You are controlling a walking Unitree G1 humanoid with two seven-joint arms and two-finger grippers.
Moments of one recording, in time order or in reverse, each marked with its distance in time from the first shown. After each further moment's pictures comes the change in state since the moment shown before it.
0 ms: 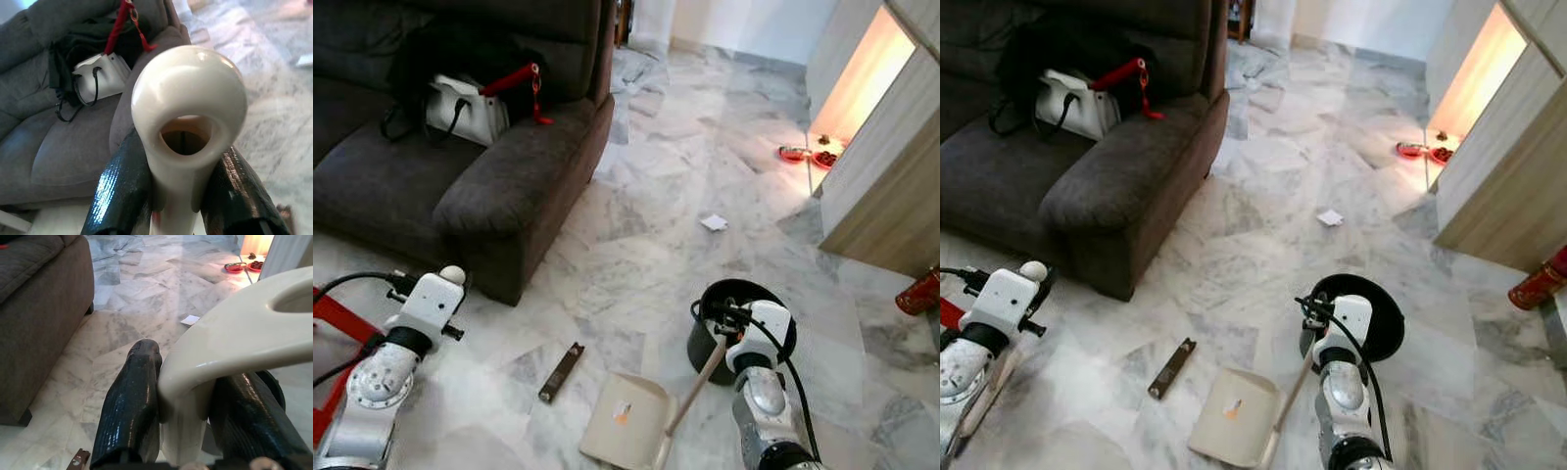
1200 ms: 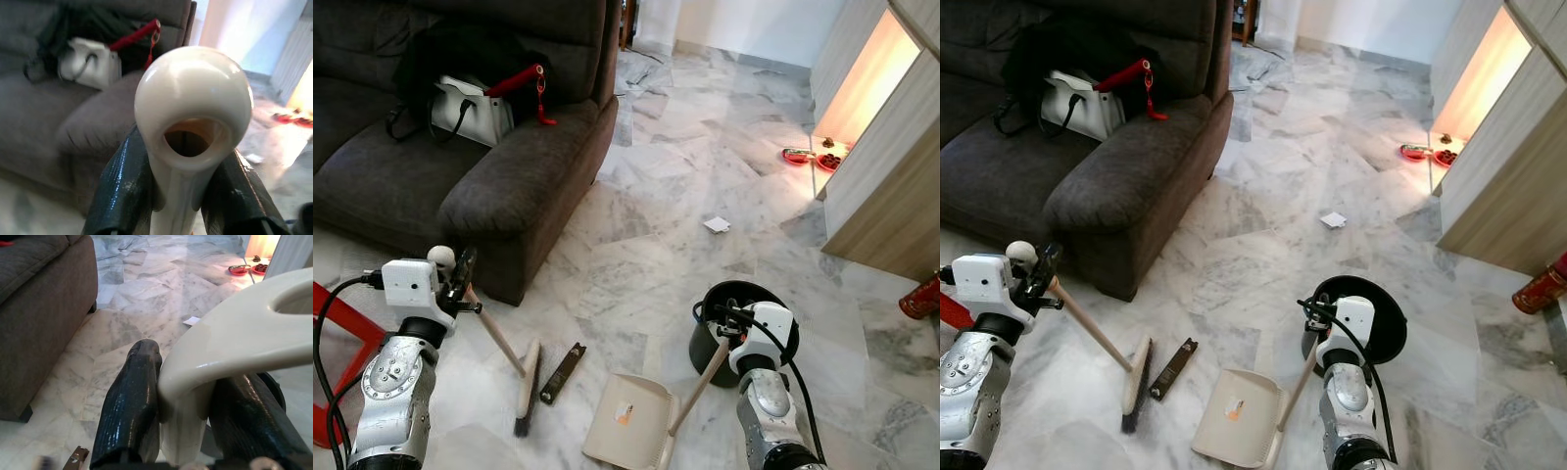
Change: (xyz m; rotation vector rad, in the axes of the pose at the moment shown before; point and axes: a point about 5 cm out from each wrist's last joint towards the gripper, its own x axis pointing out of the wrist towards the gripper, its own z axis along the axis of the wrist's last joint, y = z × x) left arm 0.009 -0.003 0.006 -0.610 -0.097 0.097; right arm 0.000 -0.004 0.000 -0.014 0.000 0.011
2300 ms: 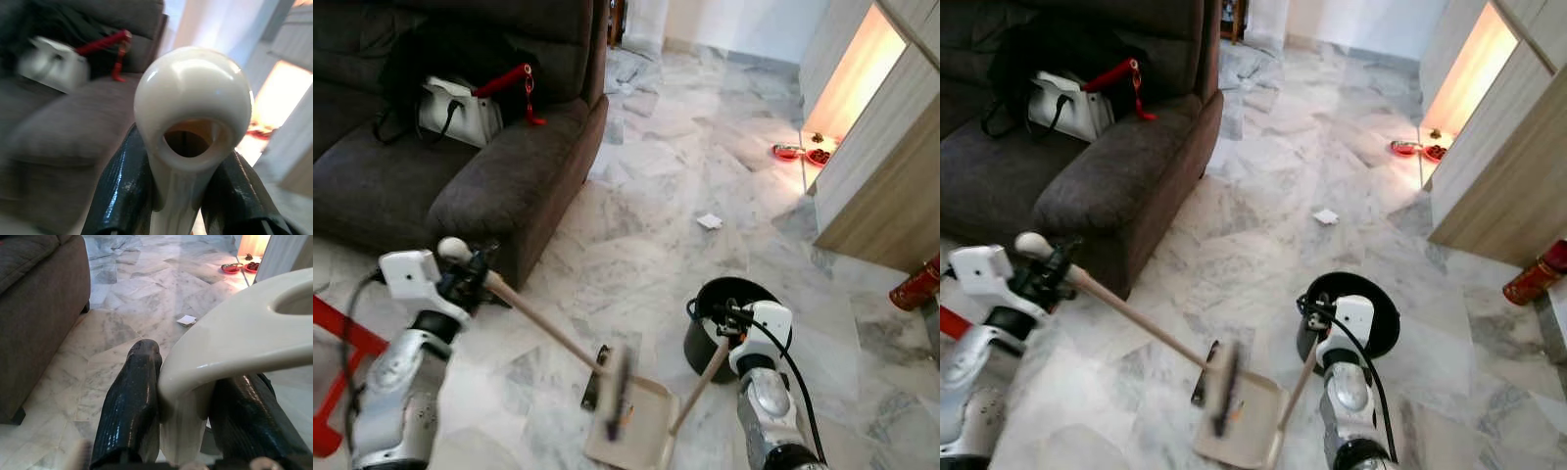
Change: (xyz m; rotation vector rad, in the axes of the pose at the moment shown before) left arm -0.006 -0.008 0.029 -0.082 -0.038 -0.063; right arm 0.000 0.000 0.000 -0.006 0.003 0.003
